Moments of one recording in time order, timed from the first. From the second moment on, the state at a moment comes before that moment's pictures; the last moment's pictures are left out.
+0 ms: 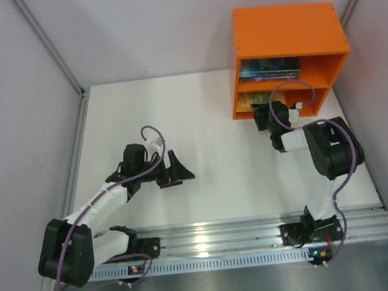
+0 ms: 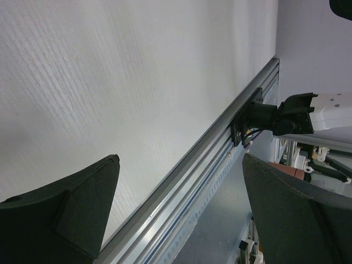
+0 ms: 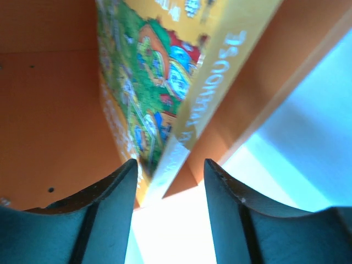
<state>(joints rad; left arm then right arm) -0.34 1.14 0.50 -0.07 0.76 -0.68 0.21 1.83 0.77 0.68 0.17 1.45</state>
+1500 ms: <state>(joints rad) -0.34 1.14 0.50 -0.09 0.72 -0.66 0.17 1.81 0.83 0.62 0.13 1.42</state>
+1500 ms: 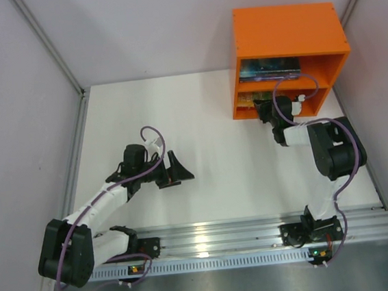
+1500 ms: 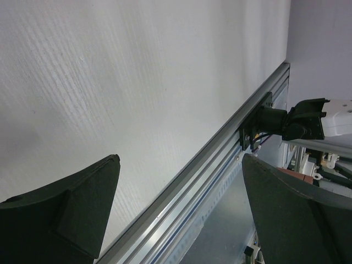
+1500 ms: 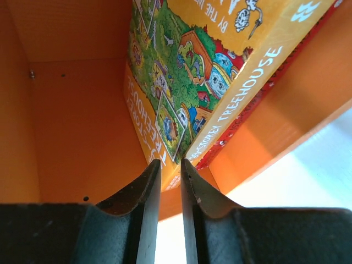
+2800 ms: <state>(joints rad) -0.34 1.14 0.50 -0.09 0.70 -0.65 0.06 1.77 0.78 0.57 0.13 1.43</state>
